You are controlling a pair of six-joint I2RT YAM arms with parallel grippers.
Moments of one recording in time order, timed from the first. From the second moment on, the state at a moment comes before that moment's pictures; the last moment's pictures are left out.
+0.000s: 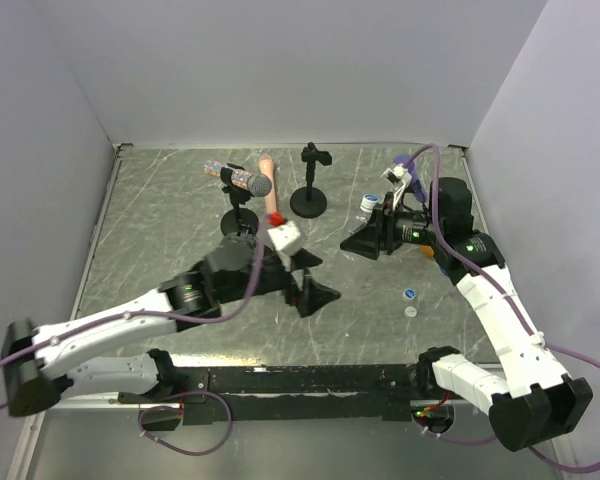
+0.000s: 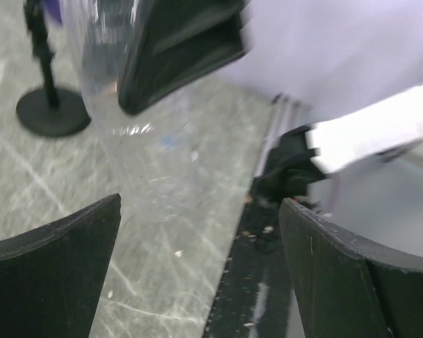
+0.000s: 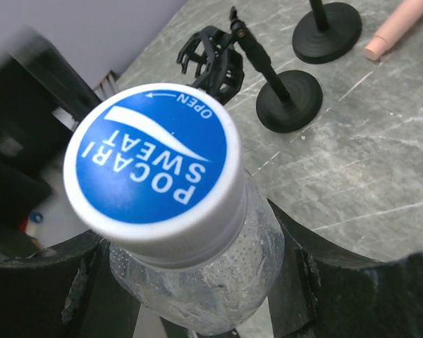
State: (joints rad) left arm -1.07 1.04 0.88 0.09 0.18 -0.29; right arm 0.25 1.01 1.06 -0.50 -0.89 0.18
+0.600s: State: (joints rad) left arm -1.18 1.44 1.13 0.15 -0.22 -0.32; right arm 0.25 0.98 0.99 -0.45 -0.78 0.35
